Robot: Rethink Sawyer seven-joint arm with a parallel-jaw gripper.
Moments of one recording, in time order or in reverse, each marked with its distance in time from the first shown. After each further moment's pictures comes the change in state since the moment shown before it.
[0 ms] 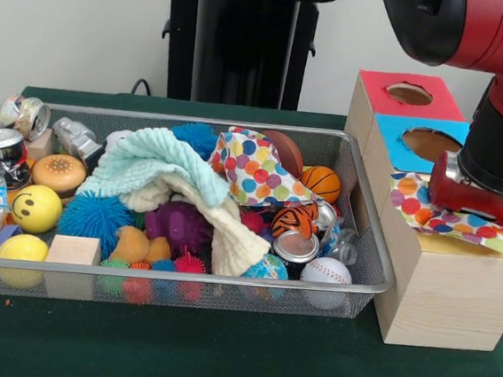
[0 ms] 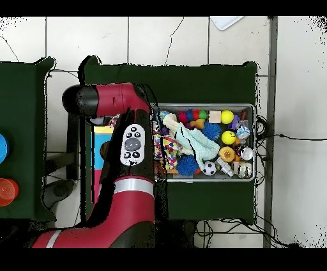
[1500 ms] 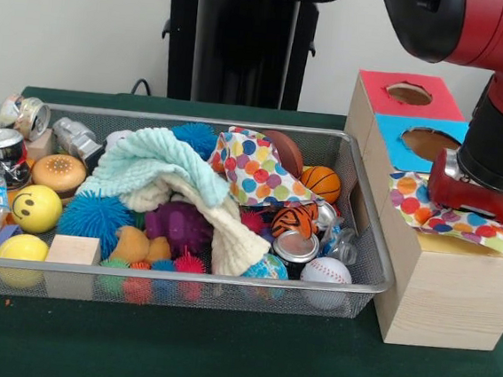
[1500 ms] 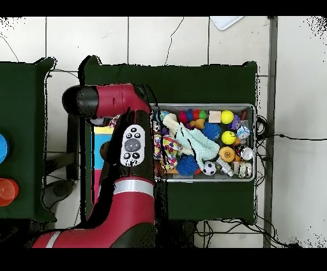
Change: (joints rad) arm -0.001 -0.008 0.001 0.012 -0.001 -0.003 0.000
